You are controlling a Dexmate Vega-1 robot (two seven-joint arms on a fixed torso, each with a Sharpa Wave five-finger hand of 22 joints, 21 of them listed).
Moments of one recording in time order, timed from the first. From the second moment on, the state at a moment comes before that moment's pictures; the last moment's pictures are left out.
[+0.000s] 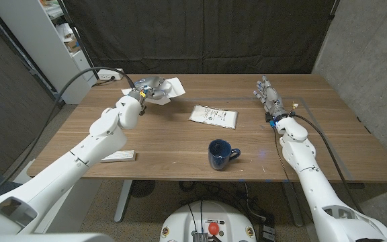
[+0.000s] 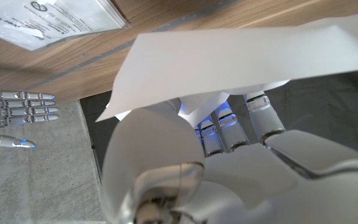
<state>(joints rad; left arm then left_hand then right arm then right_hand) 0.85 0.75 0.43 -1.95 0.63 0.43 -0.05 1.17 0.11 0.38 -0.15 0.19 0.48 -0.01 0.26 0.20 0.43 -0.08 0.32 0.26 0.50 -0.02 0.28 0.22 0.66 0.20 0.41 0.19 -0.87 -0.14 0.04 -1.32 0.26 0.14 0.21 0.34 0.05 0.12 0.03 0.26 0.19 0.06 0.20 0.19 0.12 0.07 0.20 0.19 0.01 0.02 0.21 0.22 0.20 -0.03 0.20 0.17</state>
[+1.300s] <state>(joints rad) 0.86 0.77 0.38 -2.04 0.67 0.40 -0.11 1.17 0.11 0.37 -0.15 0.19 0.49 -0.01 0.25 0.20 0.44 -0.09 0.32 0.26 0.50 -0.03 0.28 0.22 0.65 0.19 0.41 0.19 -0.89 -0.15 0.04 -1.34 0.26 0.14 0.19 0.34 0.05 0.11 0.03 0.26 0.19 0.06 0.20 0.19 0.12 0.07 0.20 0.19 0.01 0.02 0.21 0.22 0.21 -0.02 0.20 0.17</state>
